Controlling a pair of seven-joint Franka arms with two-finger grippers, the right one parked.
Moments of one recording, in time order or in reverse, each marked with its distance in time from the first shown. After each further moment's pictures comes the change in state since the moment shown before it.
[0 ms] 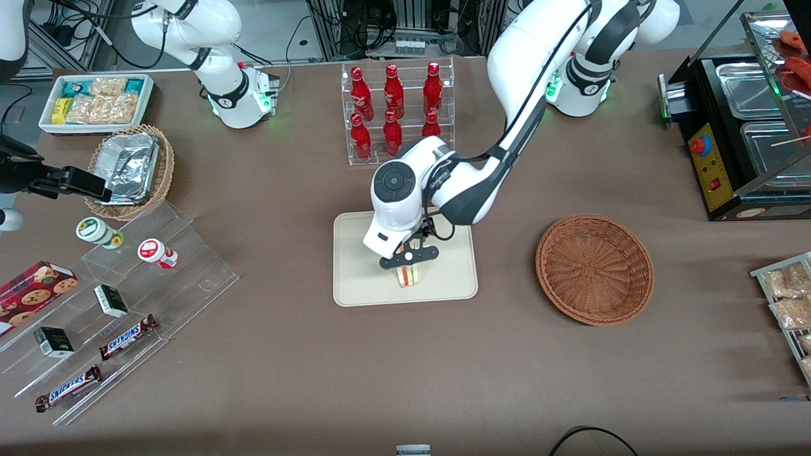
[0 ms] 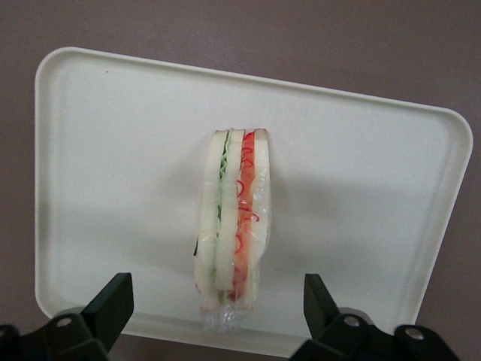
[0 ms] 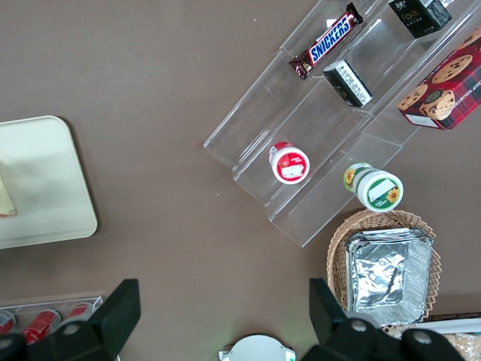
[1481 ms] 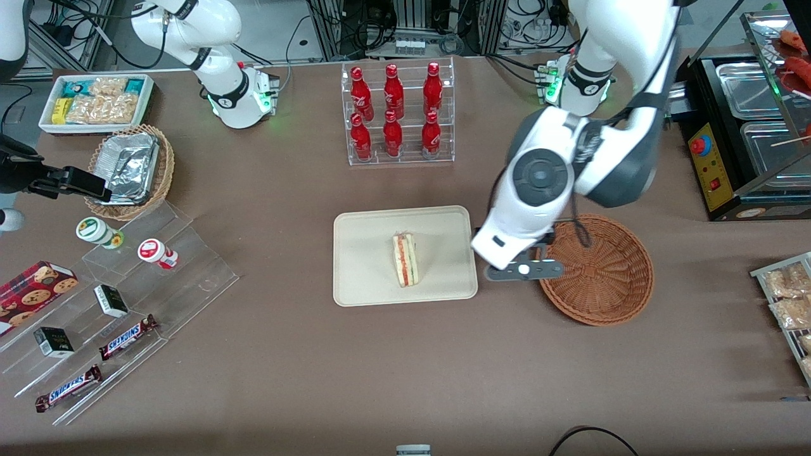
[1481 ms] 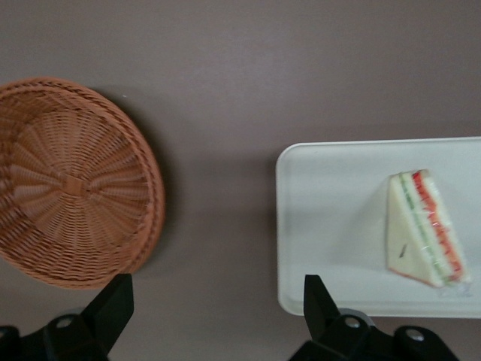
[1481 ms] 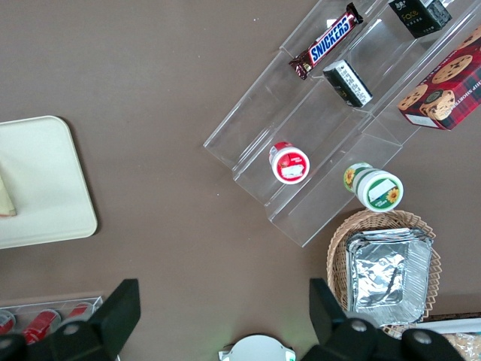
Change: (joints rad) arm 0.226 -0.348 0.109 -0.204 0.001 -0.224 0.537
